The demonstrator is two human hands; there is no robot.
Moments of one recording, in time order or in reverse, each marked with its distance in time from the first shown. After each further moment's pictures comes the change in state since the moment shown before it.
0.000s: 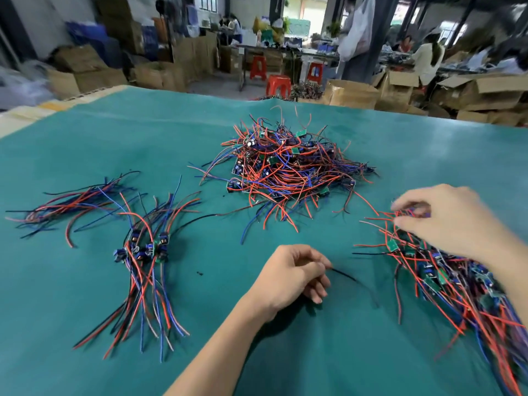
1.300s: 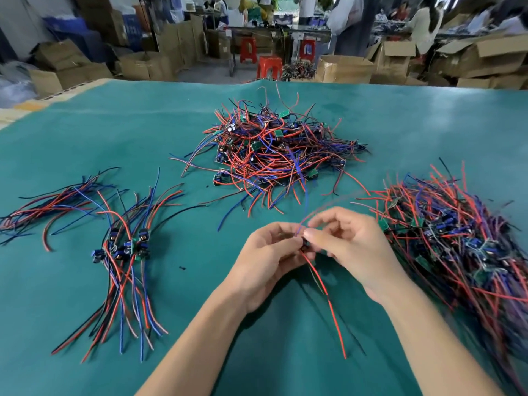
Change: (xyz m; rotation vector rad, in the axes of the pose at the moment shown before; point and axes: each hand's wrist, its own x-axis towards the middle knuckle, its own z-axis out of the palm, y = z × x) left_hand 0.002 0.002 -0.004 -0.388 0.062 -0.010; right_hand -0.039 -0.054 0.108 1.199 -0.087 0.052
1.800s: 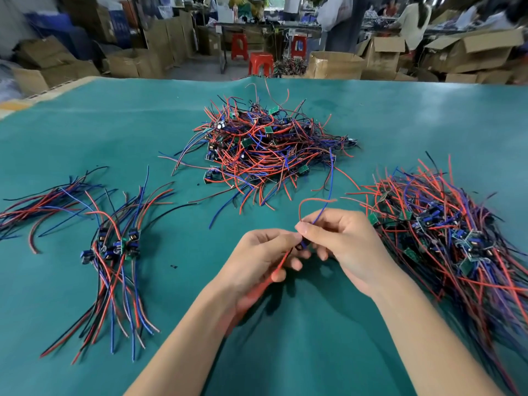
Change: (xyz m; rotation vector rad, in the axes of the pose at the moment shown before) left_hand -0.005 0.000 -0.004 0.138 -0.062 -0.096; right_hand 0.000 0.003 0.000 0.161 -0.060 0.051
